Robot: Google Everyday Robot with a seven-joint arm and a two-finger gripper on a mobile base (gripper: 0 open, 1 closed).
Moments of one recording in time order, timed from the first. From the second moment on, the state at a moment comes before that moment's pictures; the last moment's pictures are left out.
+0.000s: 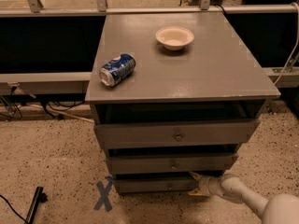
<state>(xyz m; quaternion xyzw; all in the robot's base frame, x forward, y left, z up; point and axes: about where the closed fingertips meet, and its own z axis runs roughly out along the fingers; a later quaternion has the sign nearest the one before) 0.578 -0.238 0.164 -0.67 0.65 0.05 0.36</state>
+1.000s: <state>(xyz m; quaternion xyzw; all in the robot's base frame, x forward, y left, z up) 0.506 -0.238 0.178 -0.68 0.63 0.11 0.37</state>
